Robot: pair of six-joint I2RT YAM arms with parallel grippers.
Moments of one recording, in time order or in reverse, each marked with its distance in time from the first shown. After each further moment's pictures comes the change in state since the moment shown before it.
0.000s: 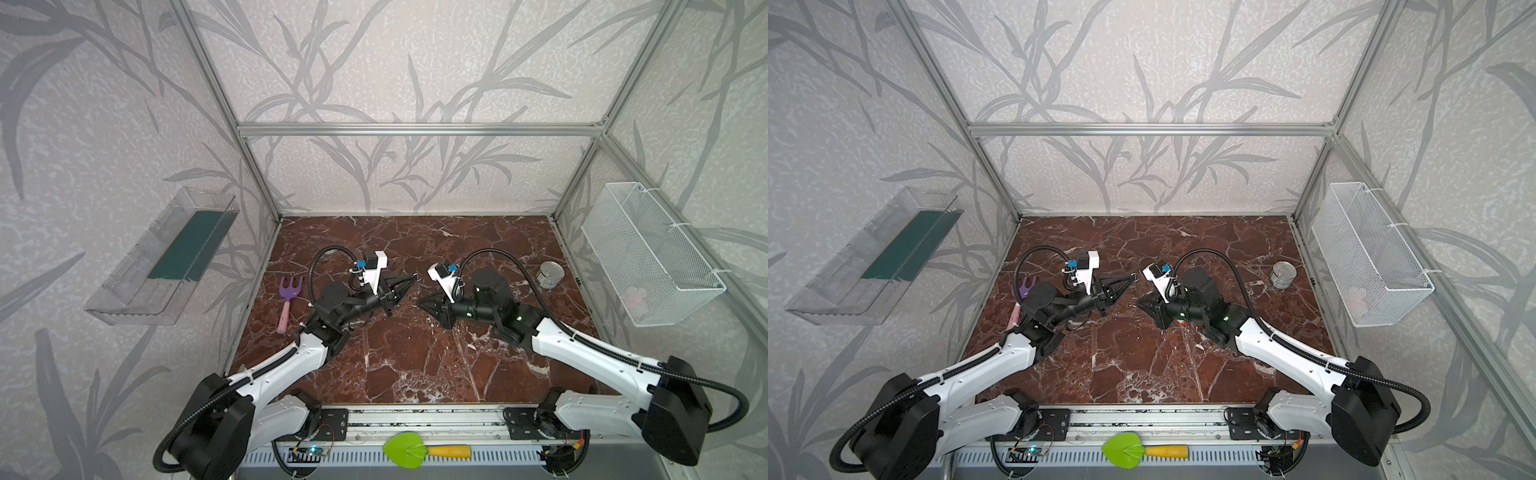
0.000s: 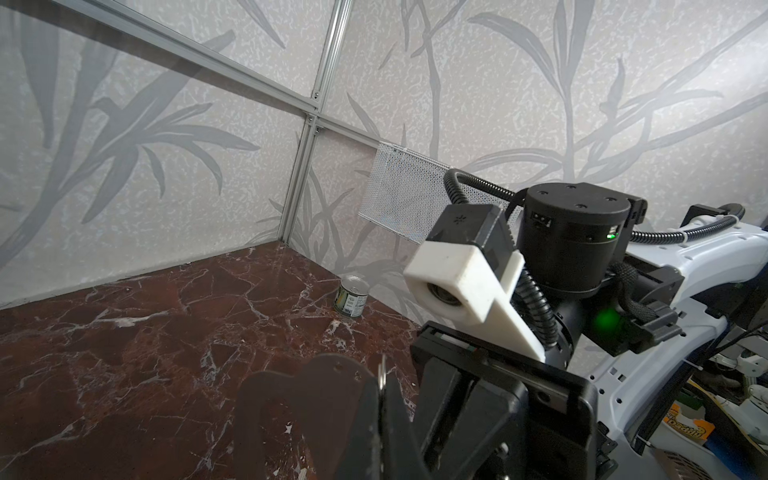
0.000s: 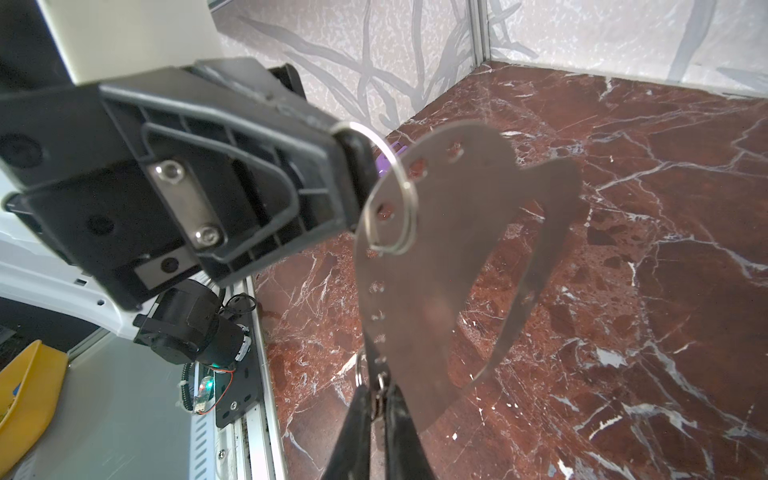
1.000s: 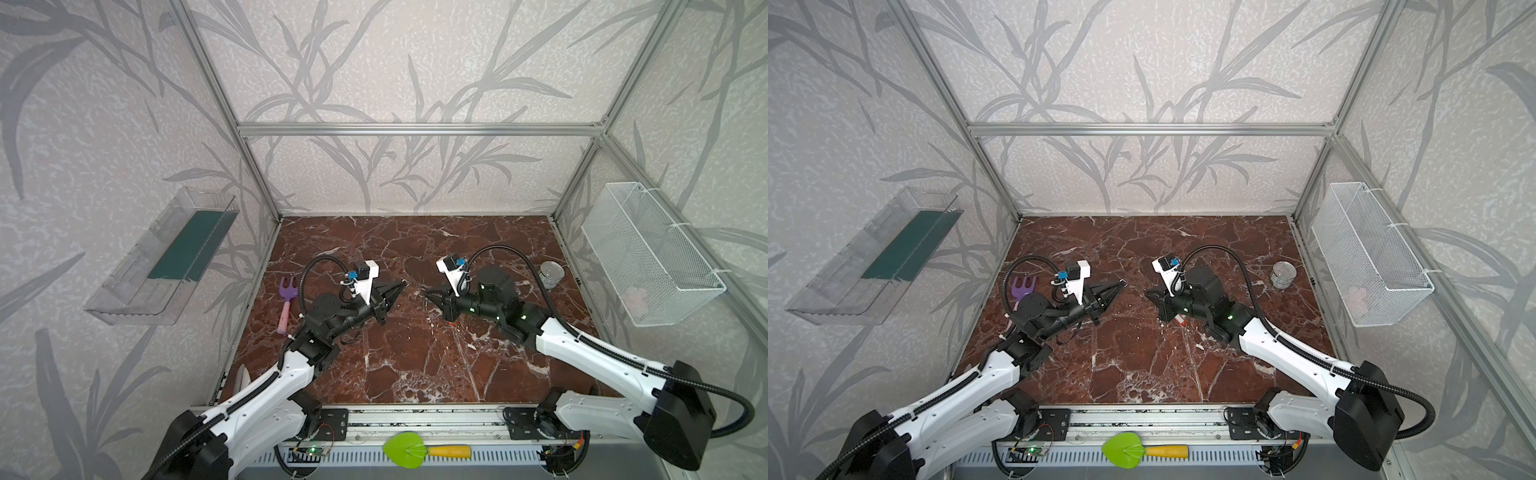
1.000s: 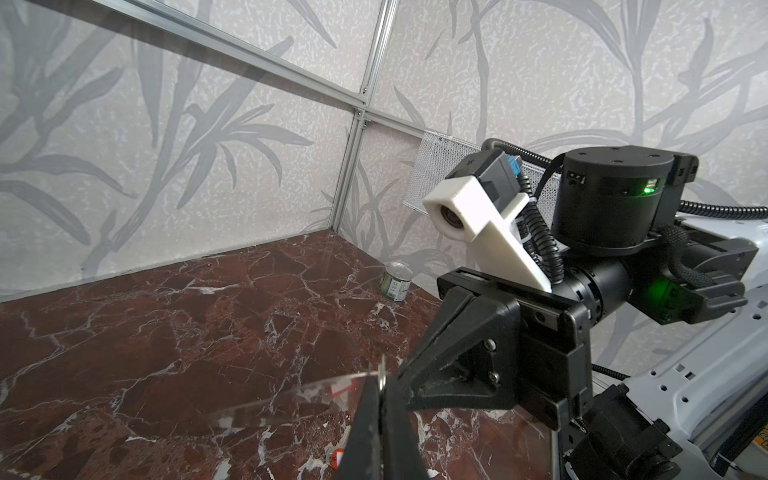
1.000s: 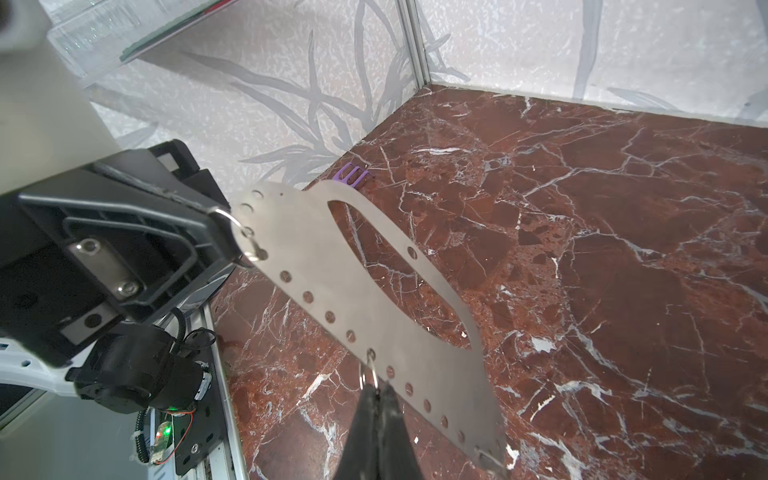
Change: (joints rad) left arm -0.021 -0.197 -0.068 -0.225 -0.154 0.107; right arm -0.030 -0.024 0.001 -0.015 0.116 0.029
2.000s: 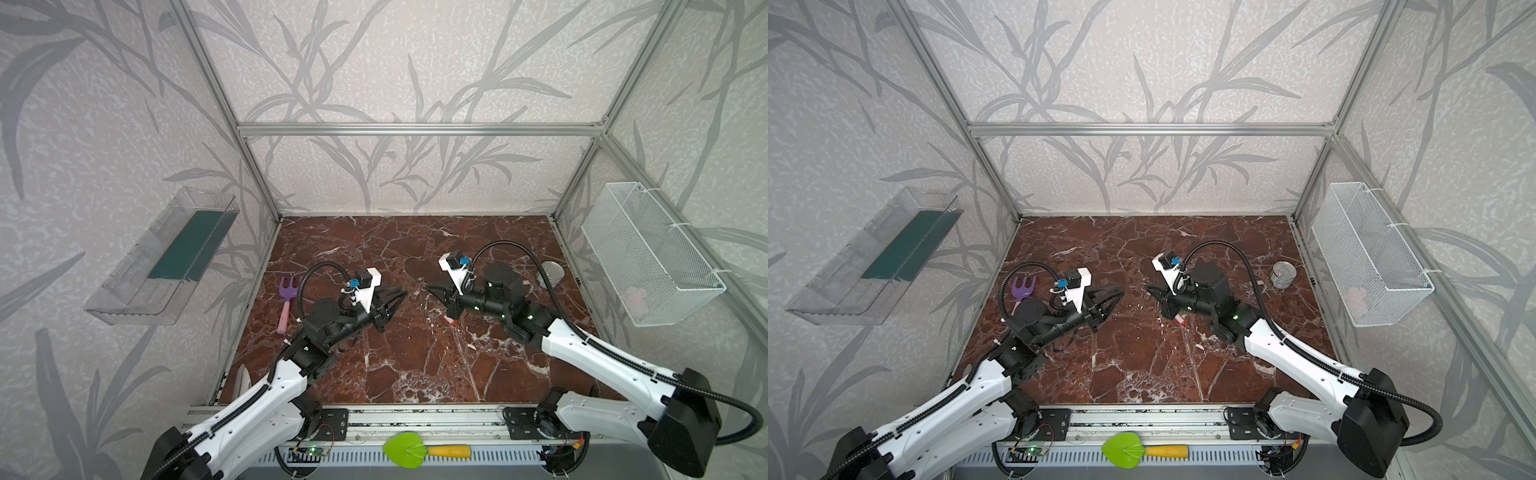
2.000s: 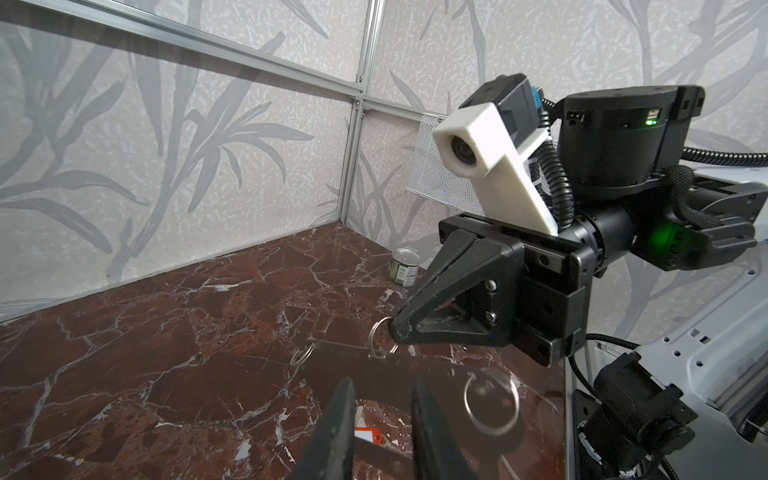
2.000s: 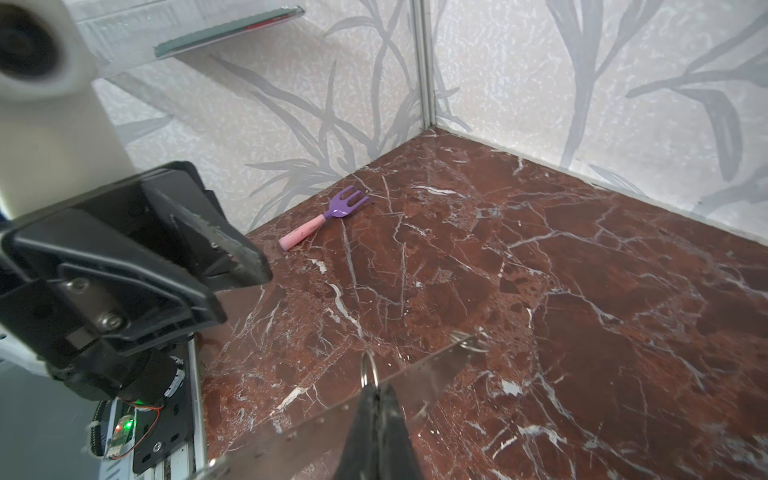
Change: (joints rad) left arm -0.049 -0.103 0.000 -0.146 -0.044 0.115; right arm -0.027 -0.039 -0.006 0.056 -0.058 -0.175
